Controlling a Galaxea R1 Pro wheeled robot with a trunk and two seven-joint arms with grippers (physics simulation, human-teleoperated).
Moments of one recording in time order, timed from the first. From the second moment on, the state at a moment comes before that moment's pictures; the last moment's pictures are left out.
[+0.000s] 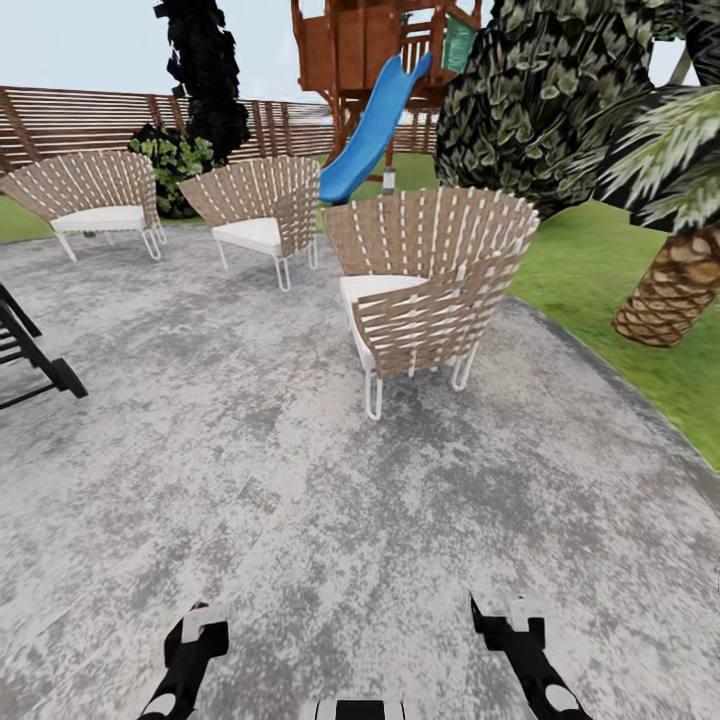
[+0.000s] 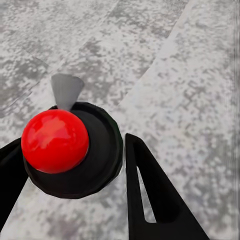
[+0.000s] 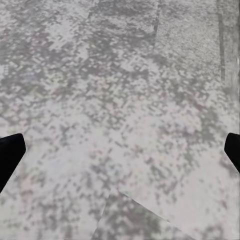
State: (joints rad) left arm -0.46 0.05 -0.02 -0.23 0.13 -0.50 0.09; right arm -0.39 -0.06 0.00 -0.41 0.00 -0.40 0.00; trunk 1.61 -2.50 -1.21
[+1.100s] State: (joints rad) left arm -0.40 0.06 -0.01 -0.22 0.13 -0.49 0.09; right arm -0.39 -0.06 0.00 -0.25 0.00 -0.45 0.00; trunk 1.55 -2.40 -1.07
